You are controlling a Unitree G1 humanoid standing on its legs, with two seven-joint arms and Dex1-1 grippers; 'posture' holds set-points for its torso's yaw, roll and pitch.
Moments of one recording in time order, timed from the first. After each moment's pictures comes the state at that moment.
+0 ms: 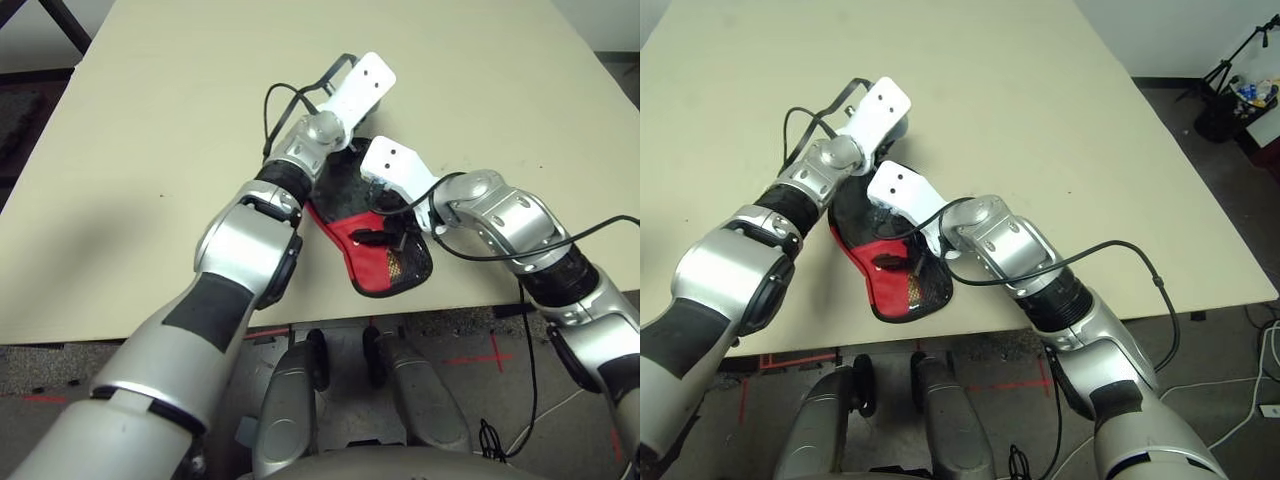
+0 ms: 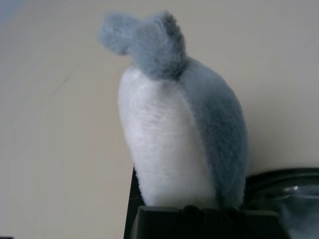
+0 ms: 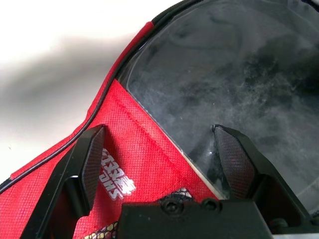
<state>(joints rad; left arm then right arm) -1.40 0.07 -0.20 1.36 0.30 -0.08 -0.27 -0.86 -0.48 0.49 -0.15 0.24 1.07 0.80</state>
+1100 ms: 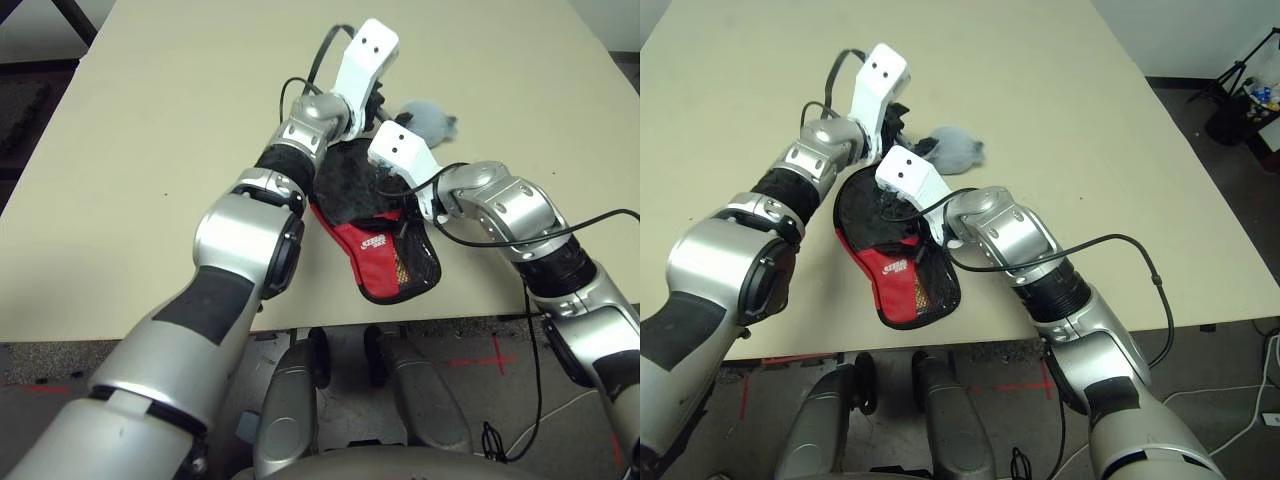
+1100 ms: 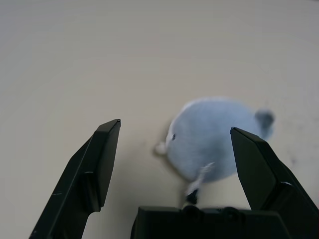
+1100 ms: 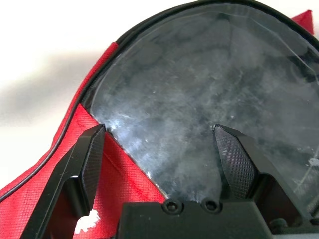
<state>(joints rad) -1.51 0.13 0.03 1.30 0.10 0.02 -0.69 -0.87 -0.47 0.42 -0.07 0.23 1.04 0.78</state>
